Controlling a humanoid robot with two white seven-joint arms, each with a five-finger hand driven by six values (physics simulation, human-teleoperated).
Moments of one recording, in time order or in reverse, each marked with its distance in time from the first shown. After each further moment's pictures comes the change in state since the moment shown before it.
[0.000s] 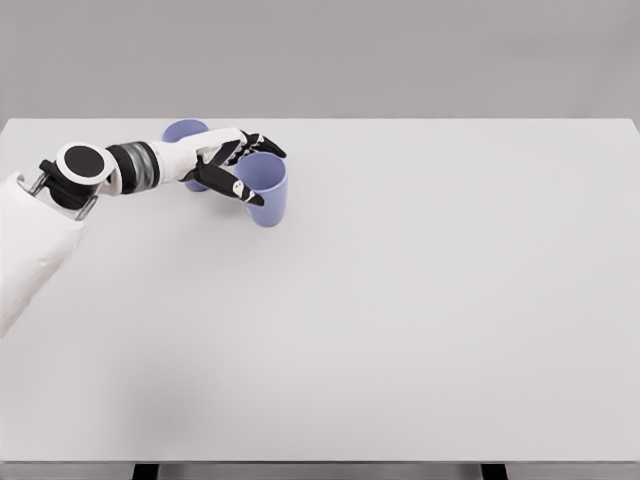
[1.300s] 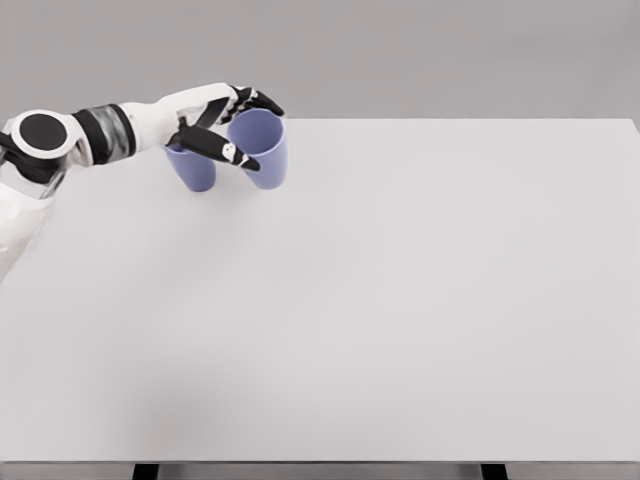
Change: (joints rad) left arm -0.029 0.064 0.059 -0.137 0.066 0.001 -0.001; right arm 0.000 0.000 0.000 0.000 0.000 0.000 0.000
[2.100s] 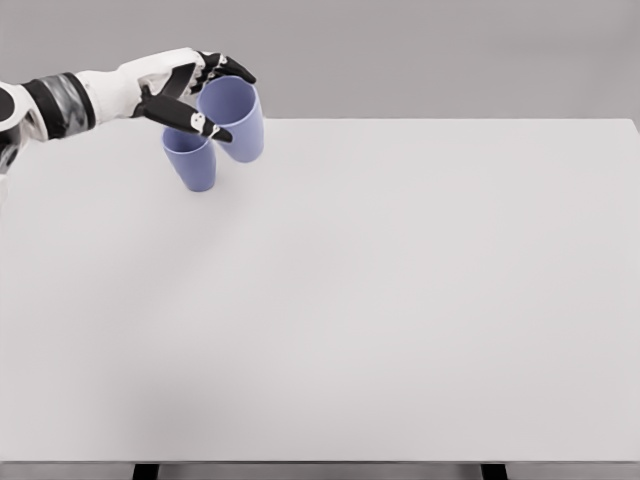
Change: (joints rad) left arm -0.058 0.086 0.004 -0.018 0.079 0.000 0.000; right arm 0.000 0.000 0.000 0.000 0.000 0.000 0.000
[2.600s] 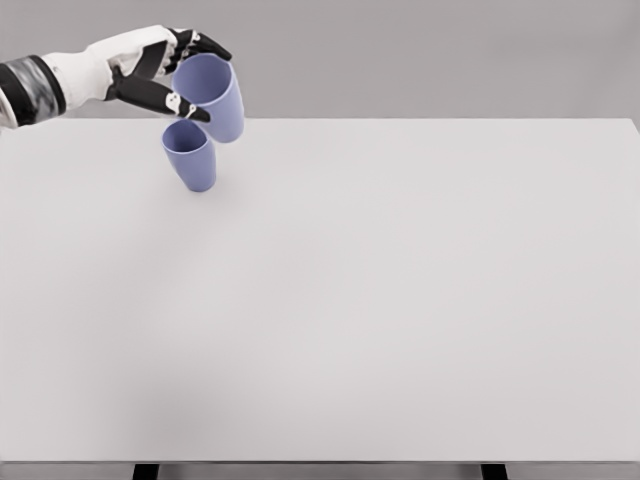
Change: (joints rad) left arm -0.005 0.033 0.052 0.001 0.001 0.000 0.000; right arm 0.000 0.000 0.000 0.000 0.000 0.000 0.000
